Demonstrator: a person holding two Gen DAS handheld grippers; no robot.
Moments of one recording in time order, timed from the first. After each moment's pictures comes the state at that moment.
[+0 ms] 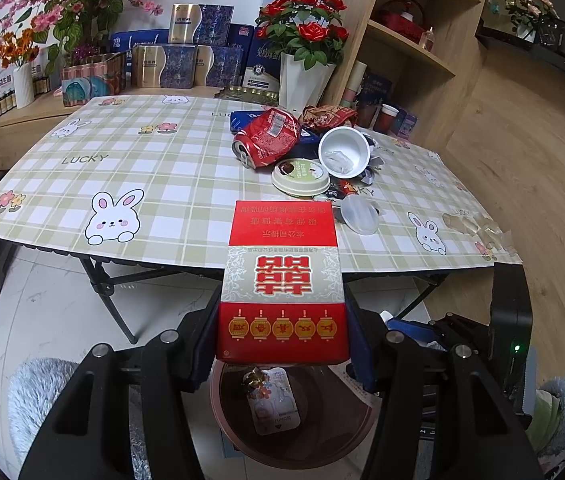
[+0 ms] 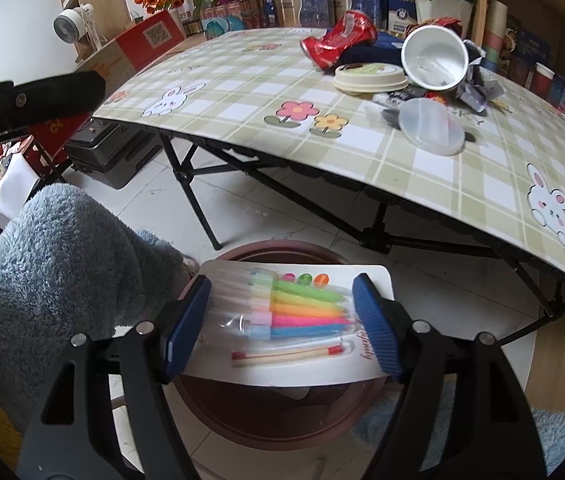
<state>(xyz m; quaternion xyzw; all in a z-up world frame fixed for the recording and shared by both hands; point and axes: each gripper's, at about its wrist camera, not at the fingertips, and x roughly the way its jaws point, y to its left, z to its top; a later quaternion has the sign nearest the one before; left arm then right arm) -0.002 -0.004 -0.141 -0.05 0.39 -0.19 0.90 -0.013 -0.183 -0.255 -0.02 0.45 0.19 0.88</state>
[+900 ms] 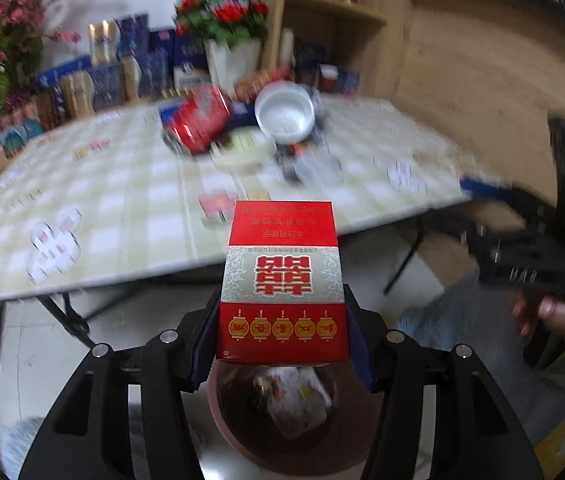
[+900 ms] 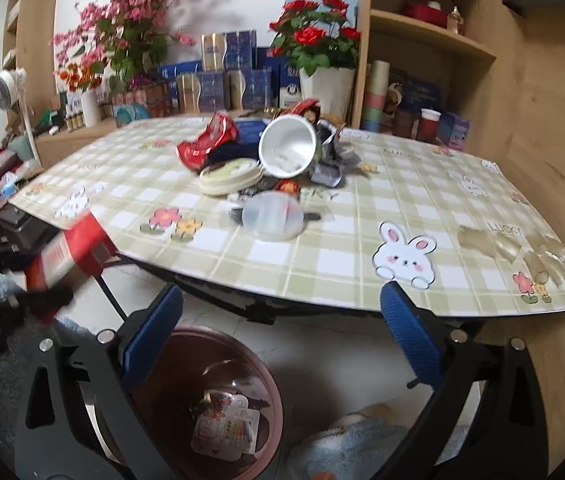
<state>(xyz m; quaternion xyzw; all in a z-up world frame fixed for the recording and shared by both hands) 0.003 -0.048 -0.195 0.06 0.38 -0.29 0.88 -0.020 -0.253 -0.213 -0.01 0.31 0.02 0.95</state>
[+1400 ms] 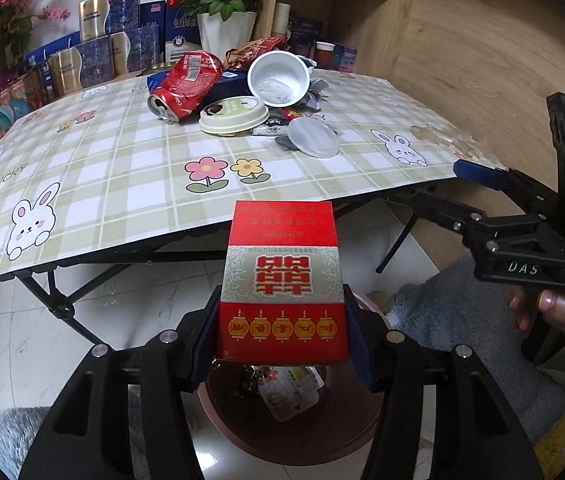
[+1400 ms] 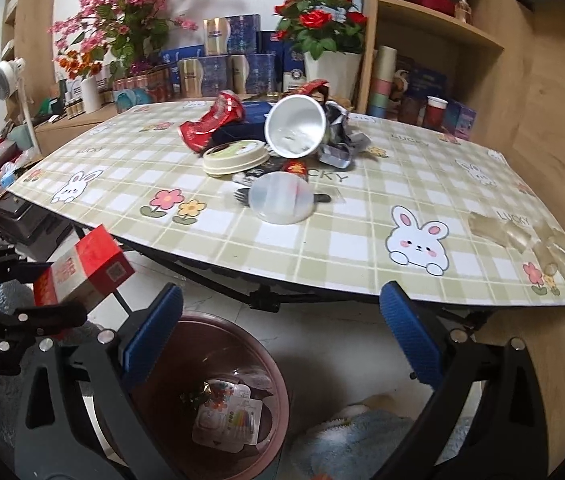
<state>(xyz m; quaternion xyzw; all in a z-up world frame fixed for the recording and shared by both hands) 0.008 -0.047 -0.210 0.06 0.41 -0.29 0.86 -0.018 -0.249 -0.223 0.00 0.33 0.01 0.94</state>
